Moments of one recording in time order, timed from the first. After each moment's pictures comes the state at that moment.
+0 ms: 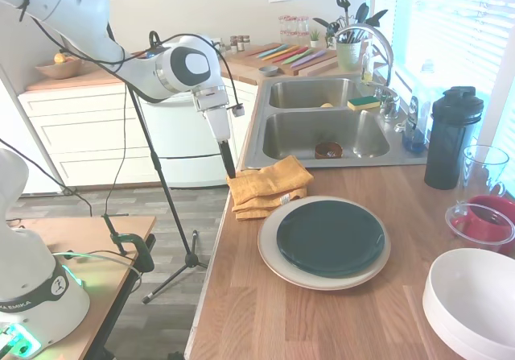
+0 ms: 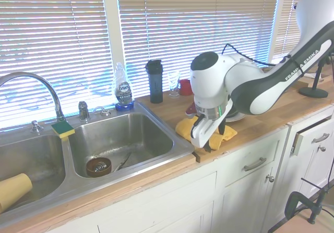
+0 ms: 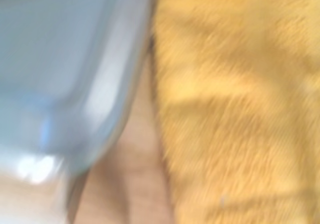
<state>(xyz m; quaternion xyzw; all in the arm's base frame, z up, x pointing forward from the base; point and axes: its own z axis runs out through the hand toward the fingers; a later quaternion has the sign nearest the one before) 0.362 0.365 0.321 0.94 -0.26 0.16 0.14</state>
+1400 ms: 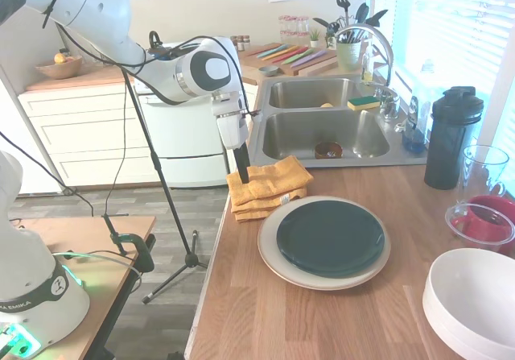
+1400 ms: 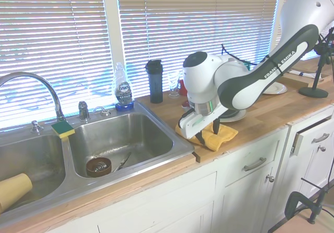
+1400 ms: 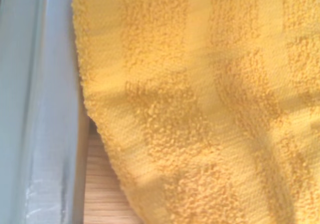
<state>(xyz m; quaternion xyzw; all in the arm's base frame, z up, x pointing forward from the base) 0.402 0.354 0.319 0.91 -0.36 0.14 0.12</state>
